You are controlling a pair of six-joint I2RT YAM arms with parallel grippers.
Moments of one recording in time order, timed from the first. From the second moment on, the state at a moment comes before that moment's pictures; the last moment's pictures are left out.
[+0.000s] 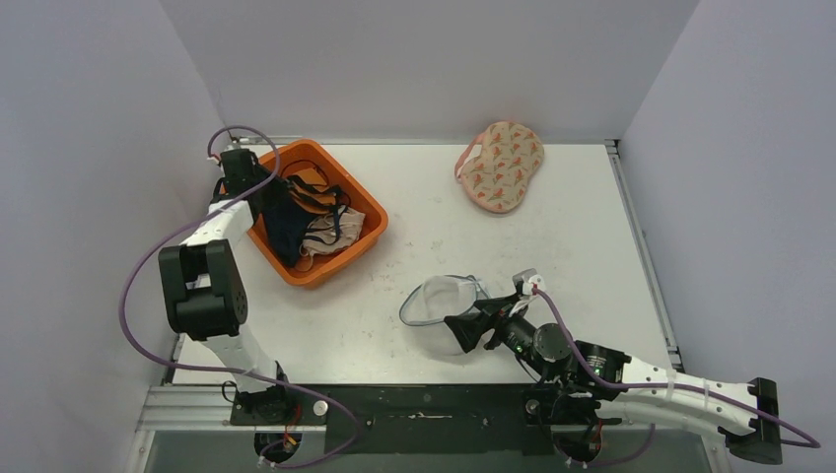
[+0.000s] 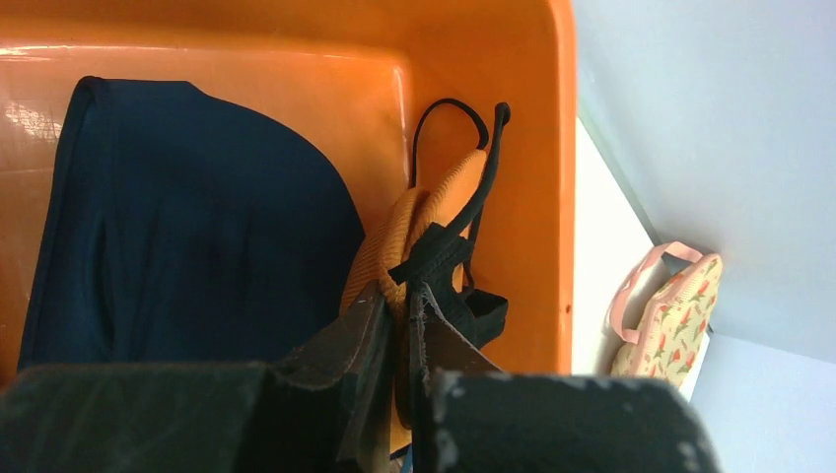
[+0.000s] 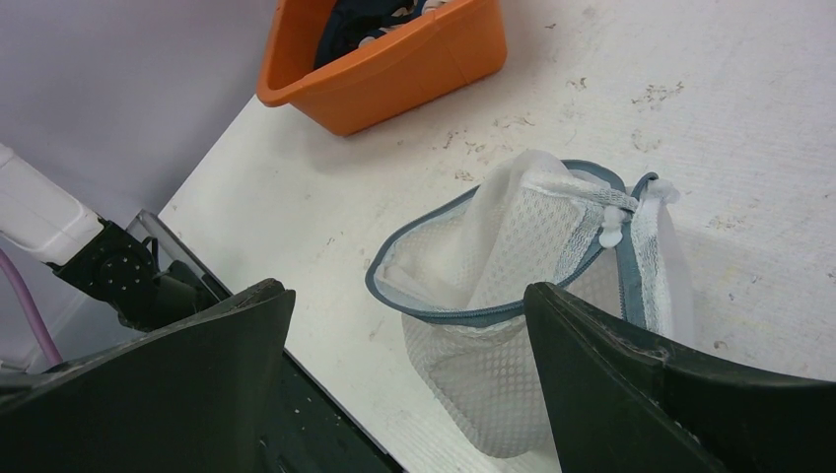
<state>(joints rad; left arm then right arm) 0.14 1.74 1.22 -0.08 0.14 -0.83 1.25 0.48 0.31 0.00 0.47 0.57</state>
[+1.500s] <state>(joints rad) -0.32 1.07 0.86 -0.23 0.02 -0.76 1.25 0.48 0.51 -0.37 0.68 0.69</state>
